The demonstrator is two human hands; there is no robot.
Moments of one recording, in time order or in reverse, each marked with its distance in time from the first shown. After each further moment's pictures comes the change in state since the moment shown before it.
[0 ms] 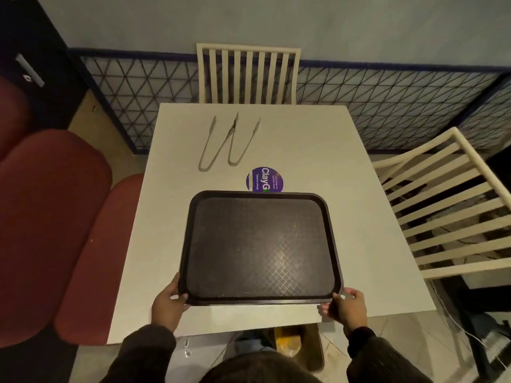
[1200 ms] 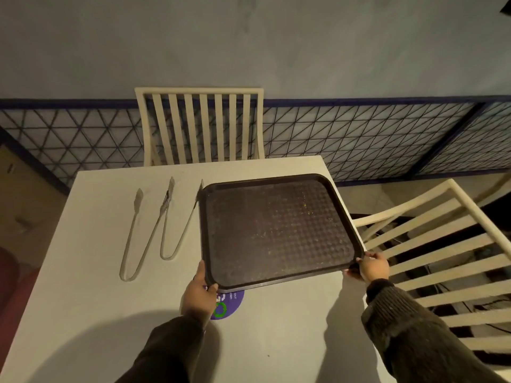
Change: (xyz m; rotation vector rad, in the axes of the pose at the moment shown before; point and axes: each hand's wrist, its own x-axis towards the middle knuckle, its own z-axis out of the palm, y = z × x) left_hand 0.201 0.223 0.249 0.390 -0.206 0.277; right_hand 0.273 -0.308 0.017 0.136 0.185 -0.014
